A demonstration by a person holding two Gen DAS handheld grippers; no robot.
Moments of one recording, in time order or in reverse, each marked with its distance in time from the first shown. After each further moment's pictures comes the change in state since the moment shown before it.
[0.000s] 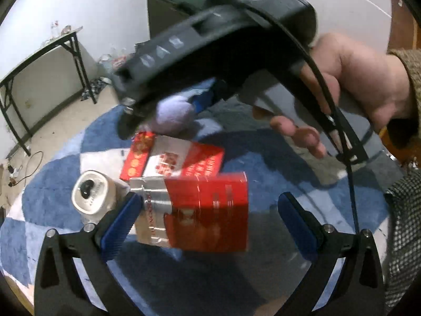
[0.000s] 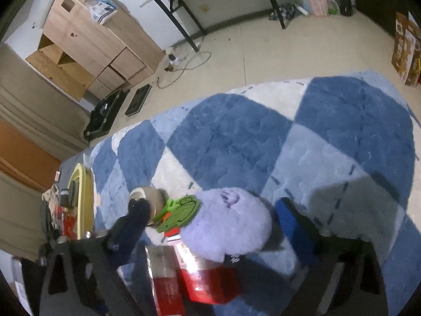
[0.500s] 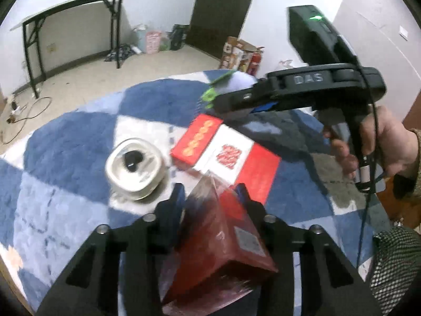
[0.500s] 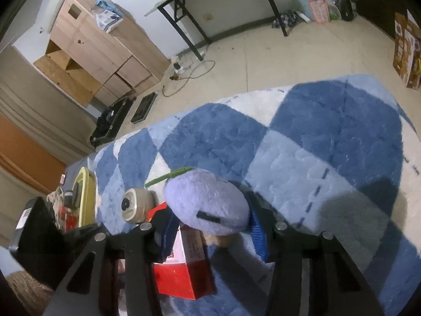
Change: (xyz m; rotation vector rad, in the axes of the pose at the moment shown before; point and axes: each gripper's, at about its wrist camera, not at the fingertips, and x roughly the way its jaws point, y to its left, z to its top) left arm -0.013 0.053 -0.012 -0.314 0.007 -0.011; right arm -0.025 -0.020 -0.012 -0.029 -0.069 0.023
